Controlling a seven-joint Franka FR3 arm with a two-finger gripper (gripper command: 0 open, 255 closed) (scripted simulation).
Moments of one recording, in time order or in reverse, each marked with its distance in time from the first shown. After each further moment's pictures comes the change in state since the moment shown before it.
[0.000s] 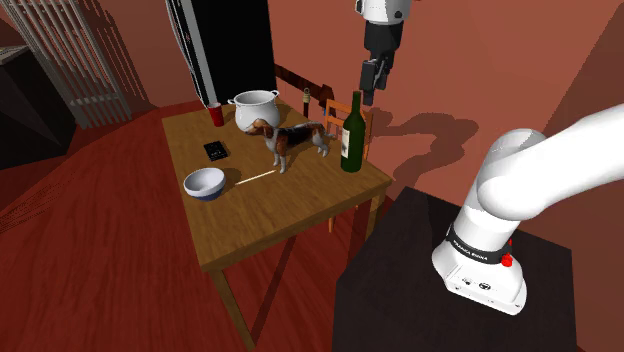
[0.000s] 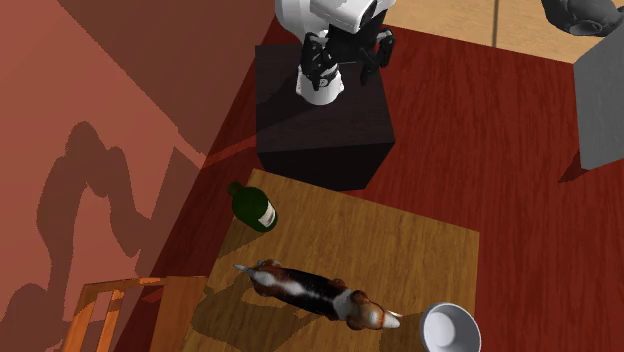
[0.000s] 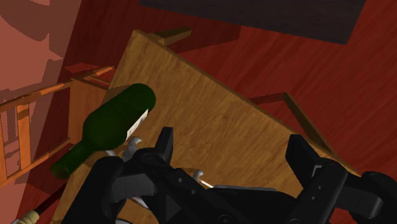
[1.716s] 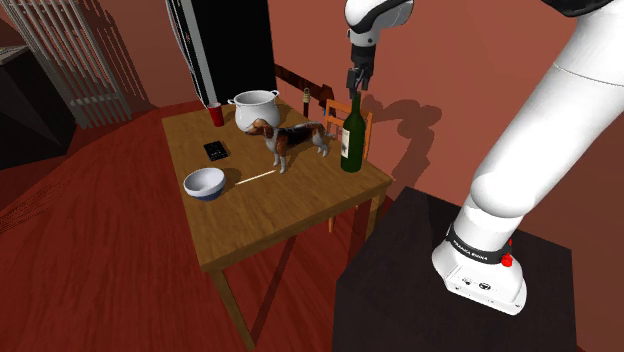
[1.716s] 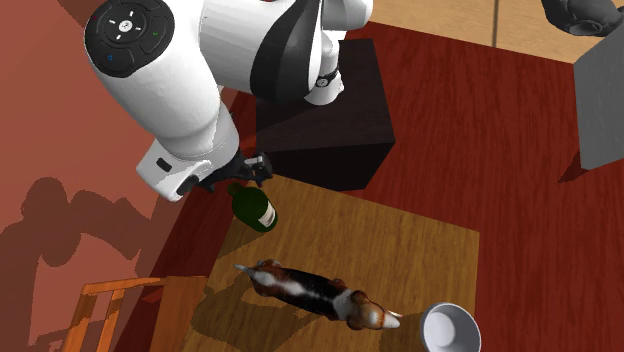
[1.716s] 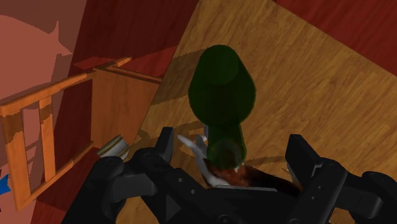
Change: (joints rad) arm -0.118 0.653 -0.332 0.326 -0.001 0.333 -0.341
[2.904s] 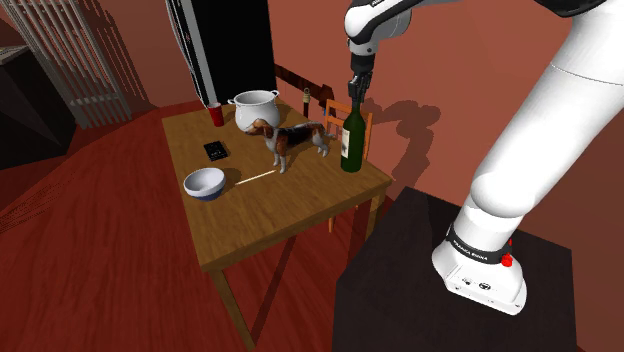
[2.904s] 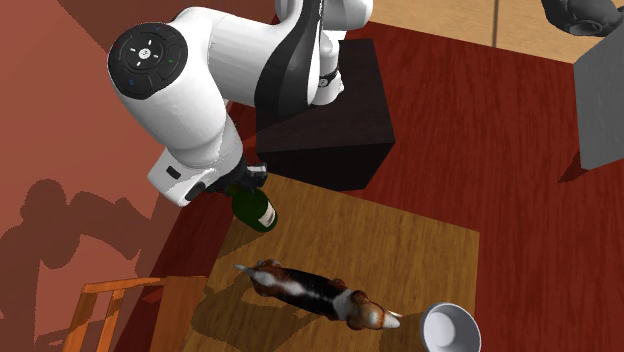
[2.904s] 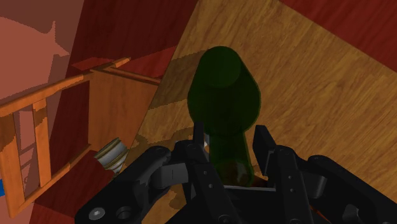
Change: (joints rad) arm -0.002 0.019 -0.004 -0.045 0.004 0.065 -0.005
